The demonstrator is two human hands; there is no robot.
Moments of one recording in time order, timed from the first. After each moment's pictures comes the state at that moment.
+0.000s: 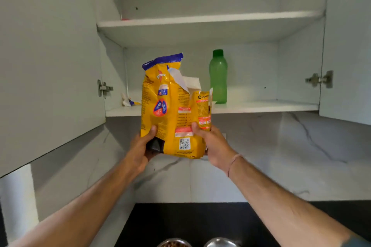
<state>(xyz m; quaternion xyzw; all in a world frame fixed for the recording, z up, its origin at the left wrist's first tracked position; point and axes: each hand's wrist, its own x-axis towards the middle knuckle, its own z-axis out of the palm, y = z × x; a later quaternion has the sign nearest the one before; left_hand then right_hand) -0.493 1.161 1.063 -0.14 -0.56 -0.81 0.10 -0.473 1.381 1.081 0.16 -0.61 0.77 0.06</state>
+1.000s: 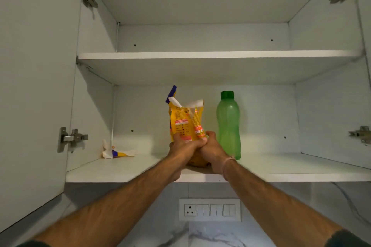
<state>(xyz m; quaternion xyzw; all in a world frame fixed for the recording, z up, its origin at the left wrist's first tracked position) -0.674 1.272 1.205 -0.11 -0.70 -0.68 0.19 -0.697 1.378 1.204 0.11 -0.77 0.60 0.21</state>
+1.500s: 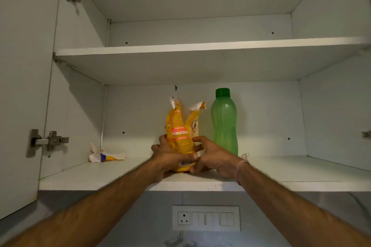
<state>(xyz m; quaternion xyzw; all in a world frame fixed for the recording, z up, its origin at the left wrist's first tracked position) -0.729 1.264 1.200 -0.04 -0.80 -0.56 0.21 -0.711 1.430 1.207 0.23 -0.81 0.54 0.06</state>
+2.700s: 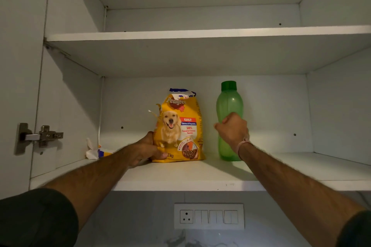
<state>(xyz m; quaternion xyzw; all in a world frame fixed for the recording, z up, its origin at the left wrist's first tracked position) -0.800 1.174 1.211 -0.14 -0.83 -0.54 0.07 -0.759 1.447 1.243 -0.01 -0.80 0.42 0.43</state>
